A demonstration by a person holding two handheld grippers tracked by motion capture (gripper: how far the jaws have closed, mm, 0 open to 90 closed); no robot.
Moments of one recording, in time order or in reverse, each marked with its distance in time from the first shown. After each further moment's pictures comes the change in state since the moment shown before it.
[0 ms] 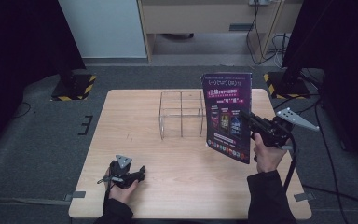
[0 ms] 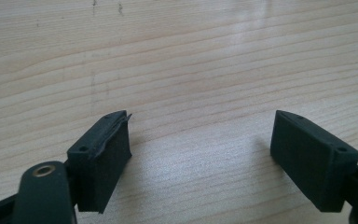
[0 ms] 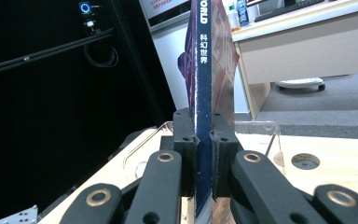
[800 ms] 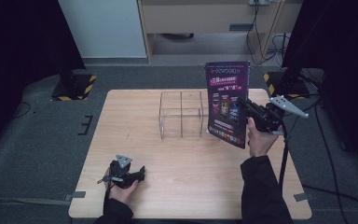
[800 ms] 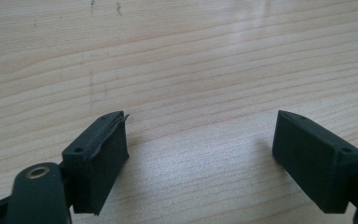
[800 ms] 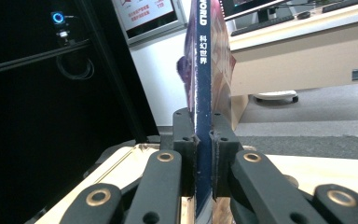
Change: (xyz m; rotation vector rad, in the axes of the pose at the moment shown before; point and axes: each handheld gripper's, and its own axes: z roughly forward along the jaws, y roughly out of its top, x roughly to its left) left arm 0.000 0.000 0.000 0.001 -0.004 0.004; right arm -0.016 0.009 0.040 -0.053 -0.090 -0.016
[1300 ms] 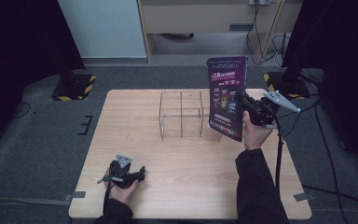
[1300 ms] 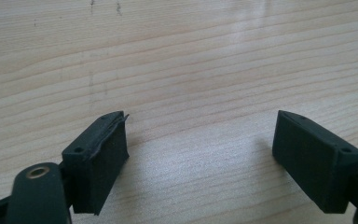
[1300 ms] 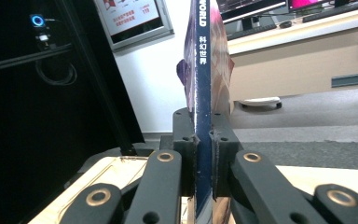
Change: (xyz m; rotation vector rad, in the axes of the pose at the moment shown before) left arm 0.000 0.000 0.000 0.000 0.000 0.000; right arm -0.004 -0.001 0.024 -0.023 -0.064 -0.018
